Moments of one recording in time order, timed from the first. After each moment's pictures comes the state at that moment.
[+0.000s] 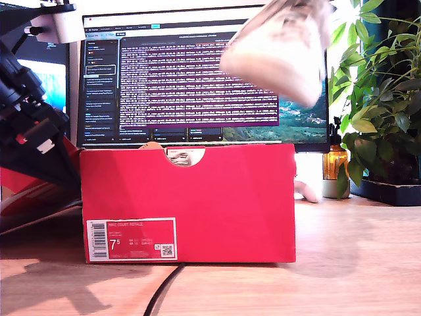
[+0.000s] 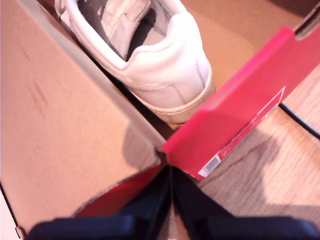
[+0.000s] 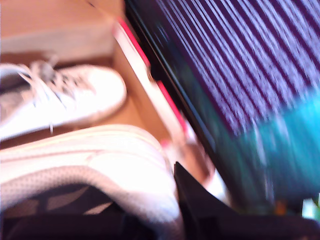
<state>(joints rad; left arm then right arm) -0.70 1.07 0.52 -0.21 -0.16 0.24 0.40 1.57 1.60 -0.67 -0.07 -0.71</state>
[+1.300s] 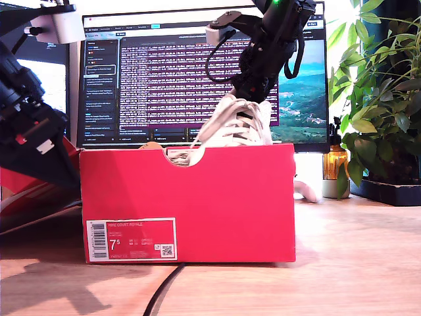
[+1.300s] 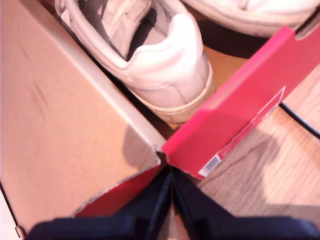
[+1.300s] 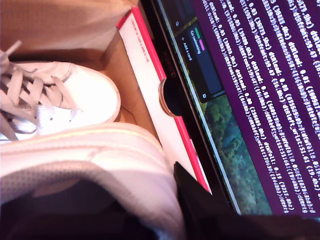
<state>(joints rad) -0.70 1.07 0.52 -0.21 -0.16 0.24 0.49 1.86 1.60 -0.40 0.07 -0.84</state>
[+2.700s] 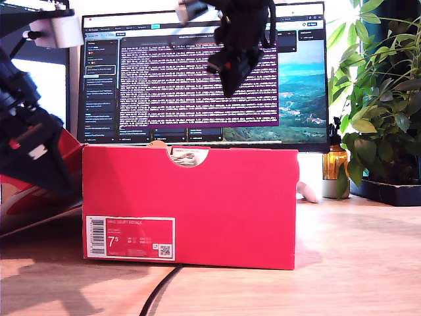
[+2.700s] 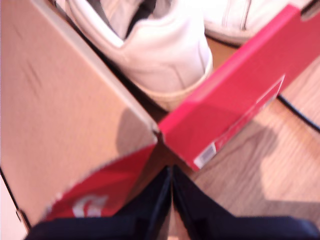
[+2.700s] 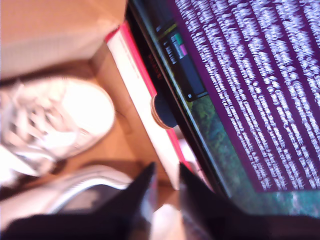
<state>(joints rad) -0.70 1.07 0.52 -0.27 -0.16 0.23 0.62 1.93 1.87 -0.69 0.32 -0.58</state>
